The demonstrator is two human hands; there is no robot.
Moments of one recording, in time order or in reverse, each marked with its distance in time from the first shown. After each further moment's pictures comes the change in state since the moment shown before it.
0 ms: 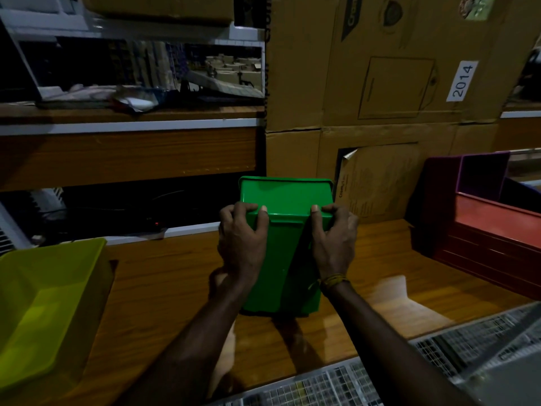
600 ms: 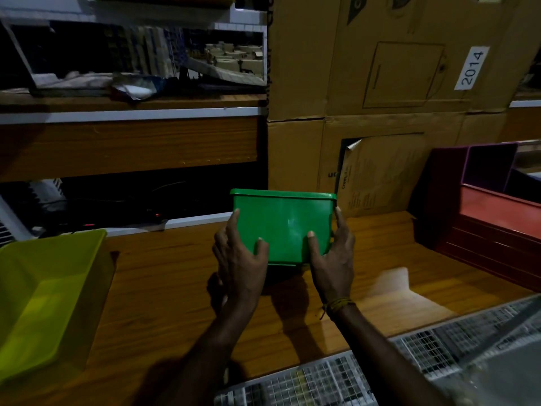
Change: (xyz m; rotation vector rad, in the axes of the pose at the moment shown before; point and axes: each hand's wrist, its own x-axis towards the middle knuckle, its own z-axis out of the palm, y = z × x) left_hand -0.048 -0.036 0.001 -0.028 -0.096 -0.110; right_hand -0.042 0.037 -0.008 0.004 -0.151 -0.034
